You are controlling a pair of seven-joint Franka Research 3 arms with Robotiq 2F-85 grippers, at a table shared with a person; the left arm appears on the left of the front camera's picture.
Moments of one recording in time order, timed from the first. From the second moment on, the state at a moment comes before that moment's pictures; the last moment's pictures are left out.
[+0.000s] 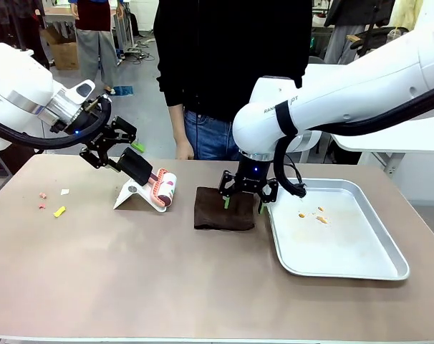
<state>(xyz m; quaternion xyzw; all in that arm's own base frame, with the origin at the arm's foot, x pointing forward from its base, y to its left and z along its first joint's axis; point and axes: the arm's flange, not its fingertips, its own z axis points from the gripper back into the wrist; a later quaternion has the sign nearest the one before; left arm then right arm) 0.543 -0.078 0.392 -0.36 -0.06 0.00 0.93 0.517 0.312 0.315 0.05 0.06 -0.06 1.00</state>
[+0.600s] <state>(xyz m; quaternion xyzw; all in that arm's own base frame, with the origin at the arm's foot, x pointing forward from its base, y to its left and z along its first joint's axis) 0.542 -0.078 0.391 -0.35 -0.06 -0.01 0.93 0.524 0.324 0.304 0.04 0.06 -0.05 1.00</state>
